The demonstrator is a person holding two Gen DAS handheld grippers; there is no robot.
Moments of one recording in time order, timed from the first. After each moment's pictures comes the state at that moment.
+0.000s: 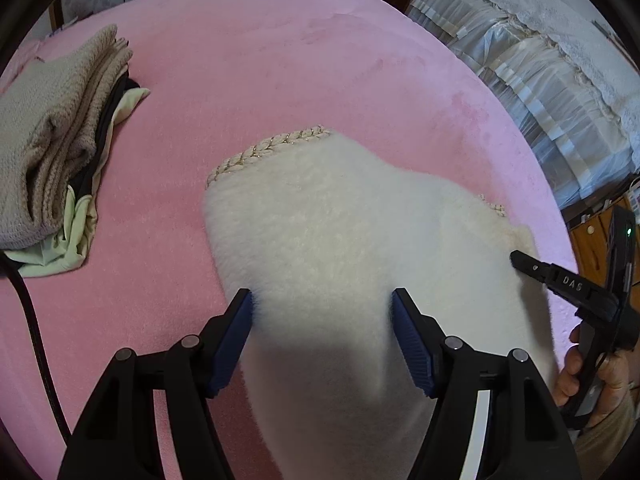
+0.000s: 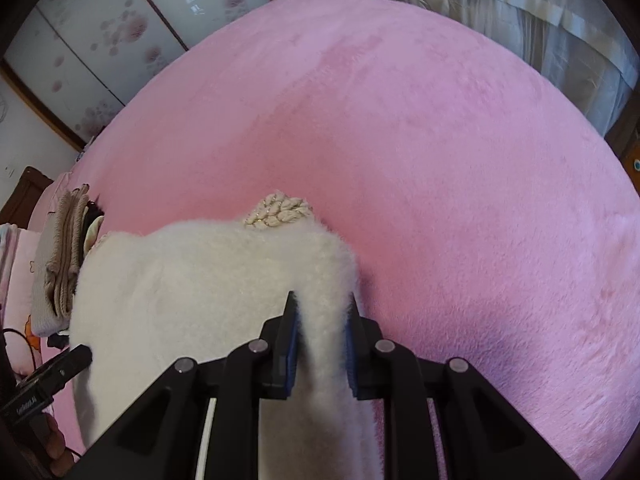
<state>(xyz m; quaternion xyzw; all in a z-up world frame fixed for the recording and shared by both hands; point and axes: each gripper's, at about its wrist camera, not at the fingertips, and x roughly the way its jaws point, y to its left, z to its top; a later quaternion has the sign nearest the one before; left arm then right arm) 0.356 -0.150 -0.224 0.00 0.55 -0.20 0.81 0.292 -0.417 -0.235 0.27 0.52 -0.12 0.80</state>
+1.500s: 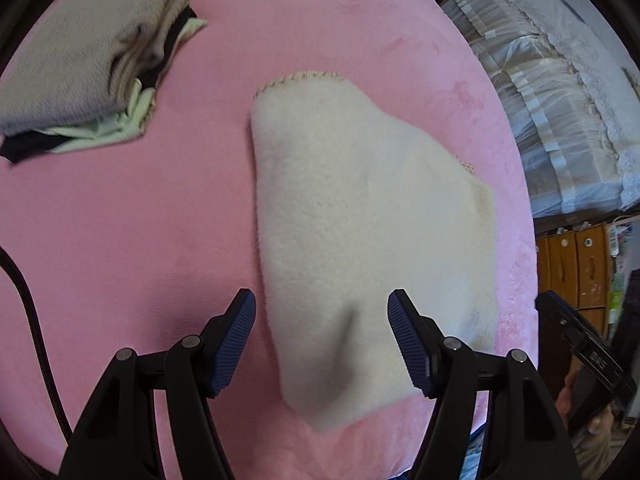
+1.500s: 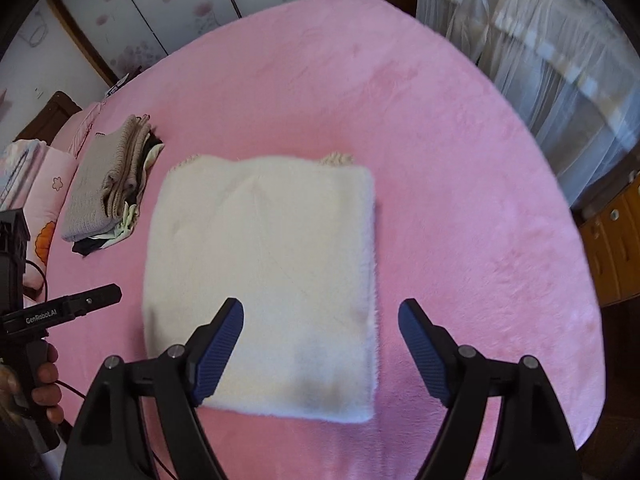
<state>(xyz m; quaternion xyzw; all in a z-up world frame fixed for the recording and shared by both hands) 0.280 -0.094 -0.176 -0.10 0.63 -0.18 0.74 0.202 -0.367 -0.123 0.18 0.56 -0.06 0.80</state>
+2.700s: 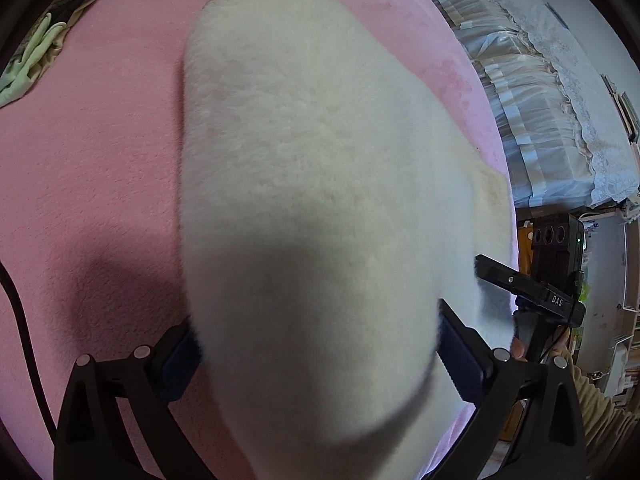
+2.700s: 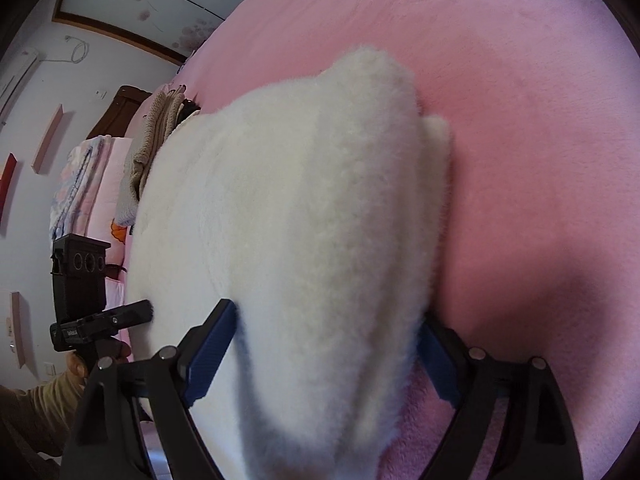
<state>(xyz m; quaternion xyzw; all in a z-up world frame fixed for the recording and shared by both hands) 0.312 -0.114 -0.284 -0.16 0.64 -0.25 0.71 0.282 -0.393 -0.273 0.31 0.58 0.16 0.74</state>
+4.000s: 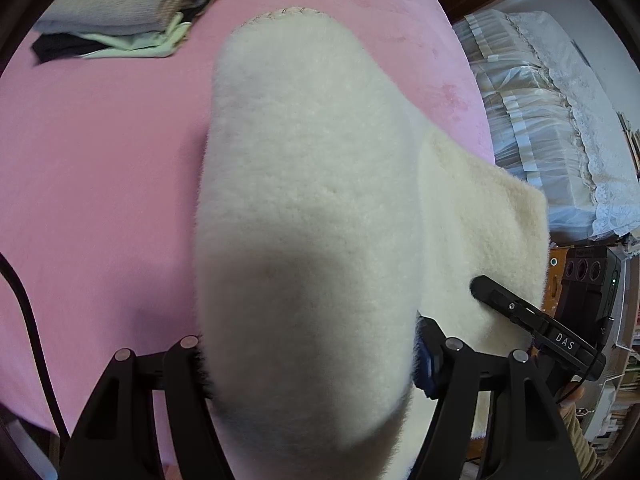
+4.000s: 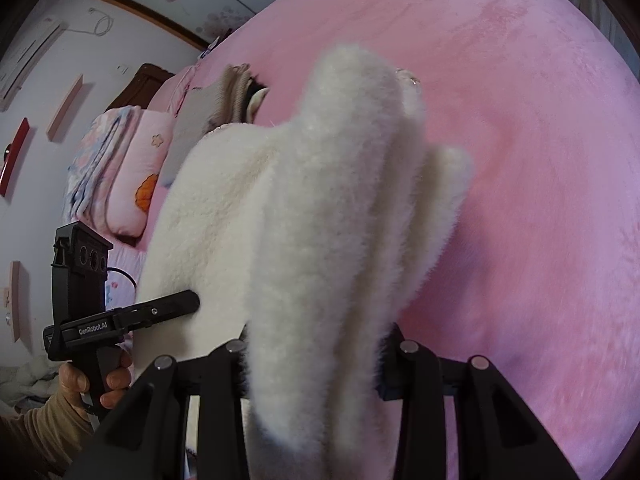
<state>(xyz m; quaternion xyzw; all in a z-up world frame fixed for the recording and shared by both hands) 0.178 -0.076 -0.150 -0.20 0.64 -0.15 0.73 0.187 -0.333 -0.127 0.27 0.59 0.17 0.75</state>
